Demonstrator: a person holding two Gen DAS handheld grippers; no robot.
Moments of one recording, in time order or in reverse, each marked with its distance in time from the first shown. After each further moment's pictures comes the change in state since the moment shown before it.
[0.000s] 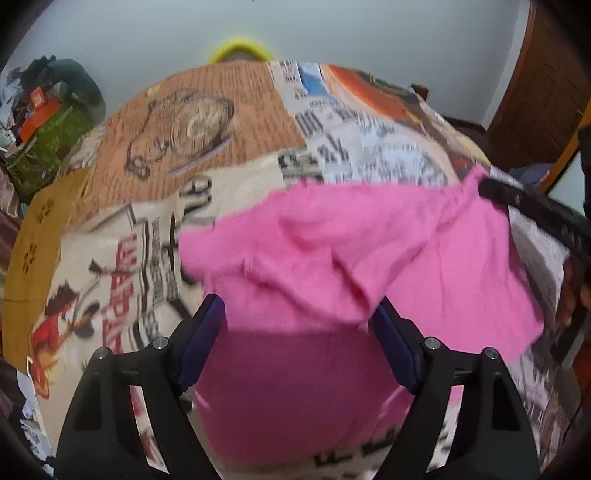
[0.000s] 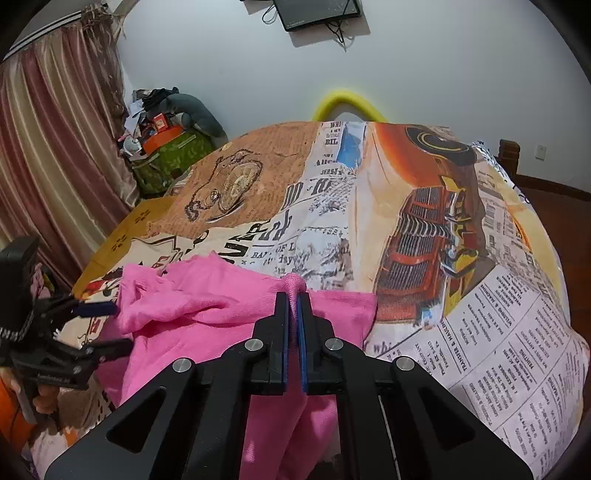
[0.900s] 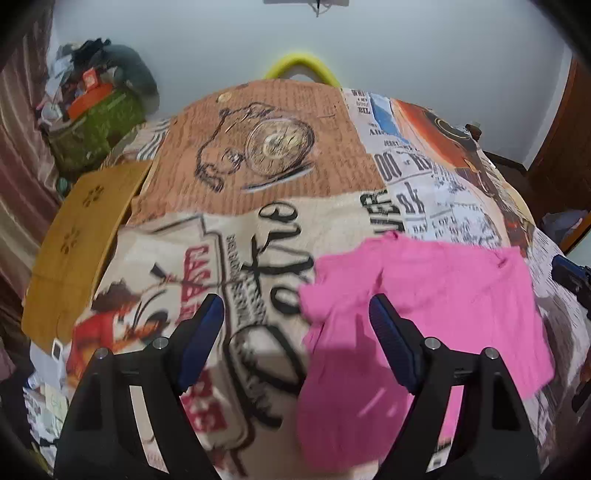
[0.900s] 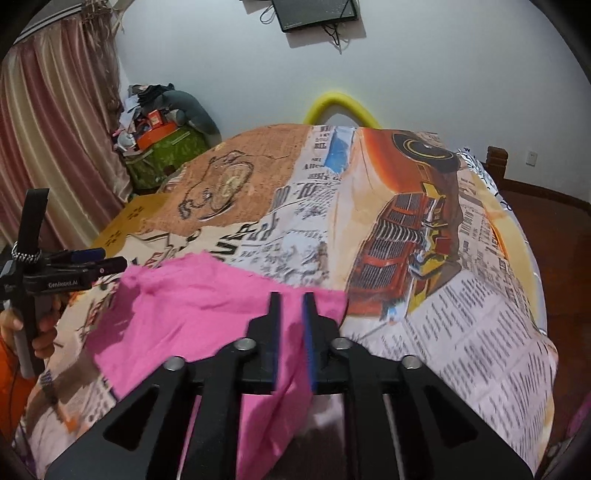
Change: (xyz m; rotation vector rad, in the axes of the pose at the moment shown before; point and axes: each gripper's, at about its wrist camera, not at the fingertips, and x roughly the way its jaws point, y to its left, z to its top) left arm -0.029 0.064 0.007 -0.148 -0.029 0.116; right arm -0.030 -0.001 -0.002 -0.016 0.029 -0.033
